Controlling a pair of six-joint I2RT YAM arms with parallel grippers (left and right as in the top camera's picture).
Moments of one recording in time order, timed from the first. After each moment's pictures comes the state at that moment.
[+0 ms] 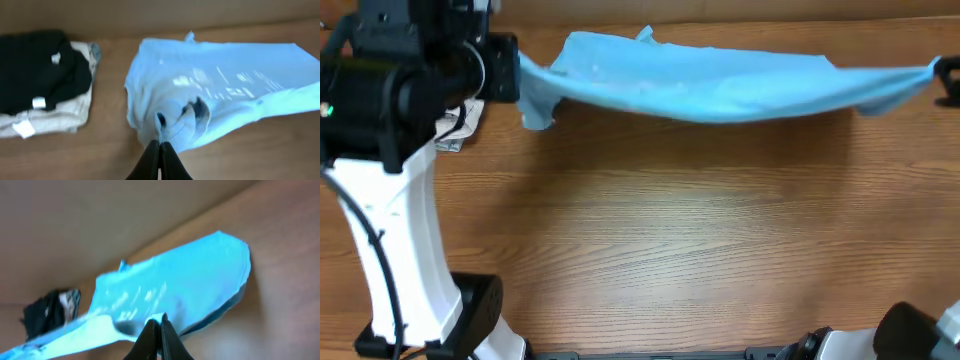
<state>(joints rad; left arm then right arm) -0.12 1.82 2.70 -1.69 0.08 -0.05 -0.55 1.59 2.11 -1.39 -0.64 0.12</state>
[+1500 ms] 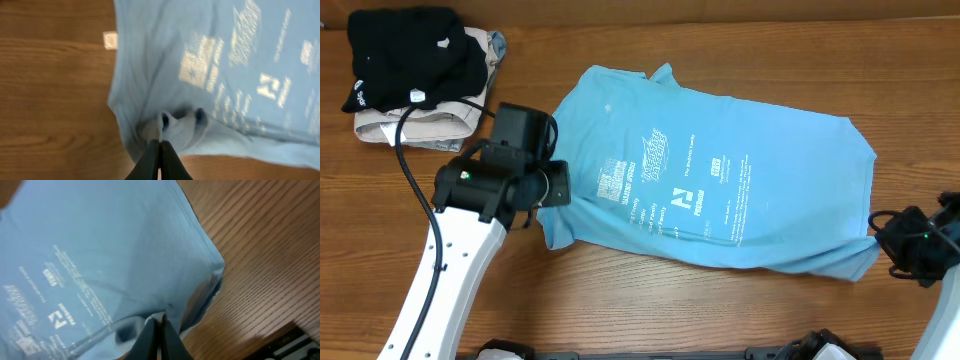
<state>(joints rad) -0.23 1.33 1.28 -1.10 -0.01 -0.32 -0.67 1.13 1.08 -1.27 -0.24 0.22</state>
